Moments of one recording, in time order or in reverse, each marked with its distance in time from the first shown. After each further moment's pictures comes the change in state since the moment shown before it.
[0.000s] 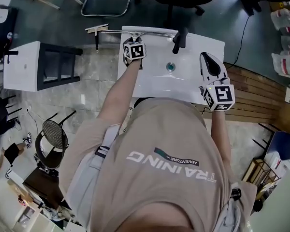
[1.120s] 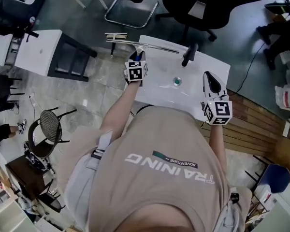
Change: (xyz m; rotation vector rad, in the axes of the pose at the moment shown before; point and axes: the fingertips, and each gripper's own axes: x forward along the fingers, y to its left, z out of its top) left arm -0.122 0.021 0.019 -0.009 -0.288 -0.002; right arm -0.025 0.015 -0.011 -0.025 -0.044 0.087
